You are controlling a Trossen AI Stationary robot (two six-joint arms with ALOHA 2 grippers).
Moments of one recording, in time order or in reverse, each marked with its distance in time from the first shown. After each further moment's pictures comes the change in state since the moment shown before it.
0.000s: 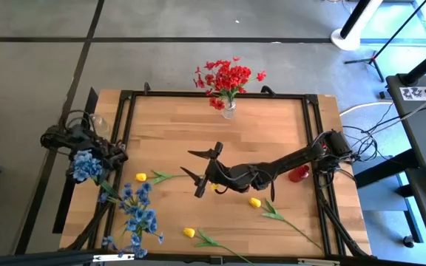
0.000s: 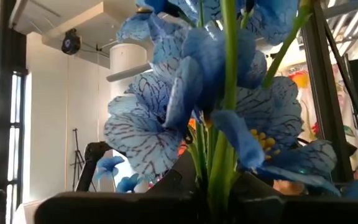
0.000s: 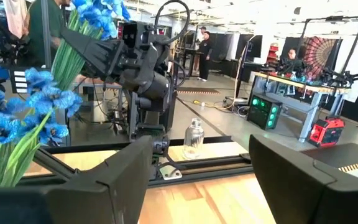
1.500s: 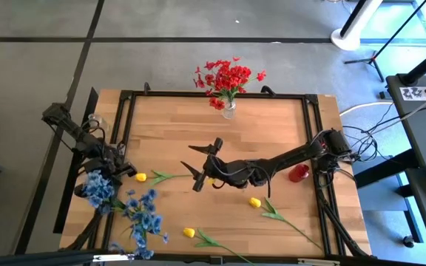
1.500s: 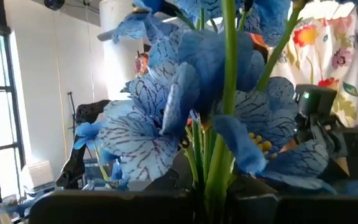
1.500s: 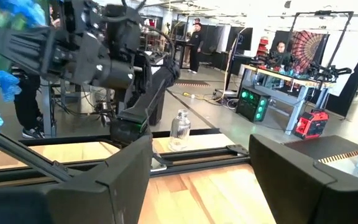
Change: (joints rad) left arm -0.352 0.360 0.083 -0.056 -0.272 0.338; right arm -0.035 0.001 0.000 -0.042 0.016 0.003
